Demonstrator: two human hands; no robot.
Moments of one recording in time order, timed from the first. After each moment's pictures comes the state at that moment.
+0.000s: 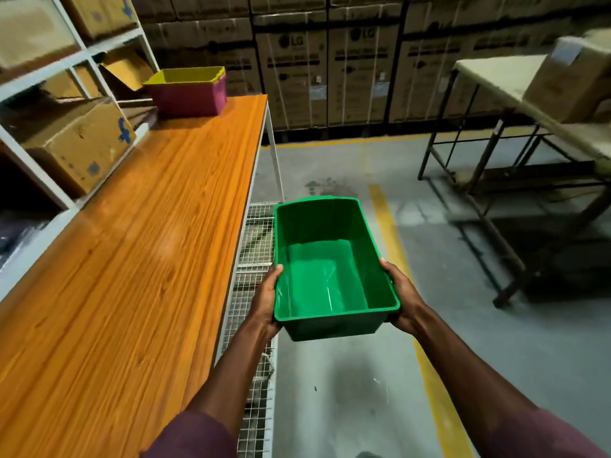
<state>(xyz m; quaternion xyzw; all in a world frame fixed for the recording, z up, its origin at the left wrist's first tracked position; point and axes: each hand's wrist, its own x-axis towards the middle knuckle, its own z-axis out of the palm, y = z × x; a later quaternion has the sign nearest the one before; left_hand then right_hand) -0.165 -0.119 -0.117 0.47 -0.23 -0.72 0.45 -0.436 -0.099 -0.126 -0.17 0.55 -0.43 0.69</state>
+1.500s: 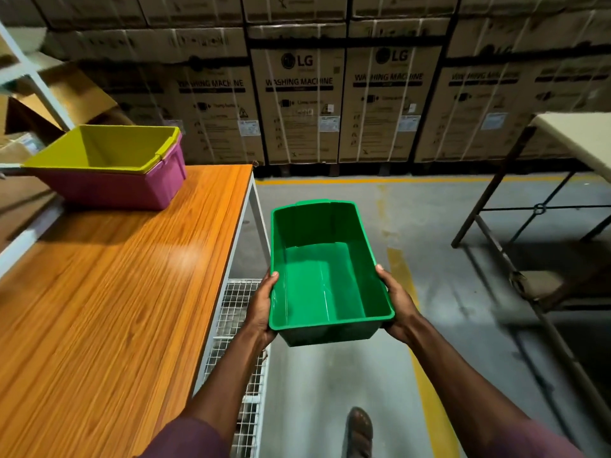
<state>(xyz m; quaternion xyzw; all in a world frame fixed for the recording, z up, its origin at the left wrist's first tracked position) -0.247 -0.844 -0.129 0.46 -0.20 -0.71 0.49 -0.511 -0.829 -0.128 -0.15 0.53 -0.47 0.69</state>
